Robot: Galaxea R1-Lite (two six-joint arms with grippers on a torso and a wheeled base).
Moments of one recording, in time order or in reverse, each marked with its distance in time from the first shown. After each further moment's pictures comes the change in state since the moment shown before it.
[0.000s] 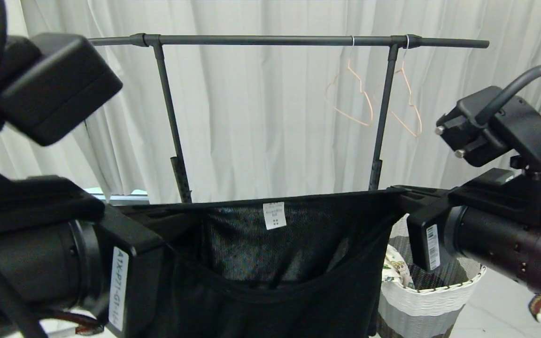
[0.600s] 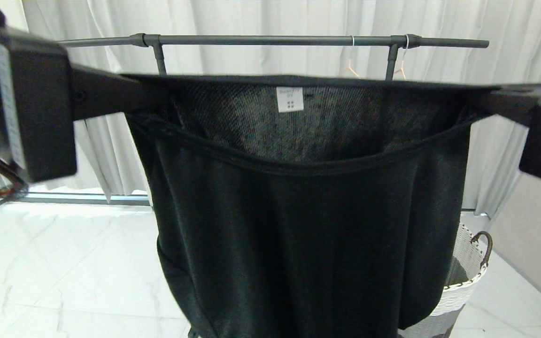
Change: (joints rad) left arm 0.092 0.013 -0.307 0.030 -0.100 0.259; right arm -0.055 -0.138 -0.190 -0.001 0.004 -0.261
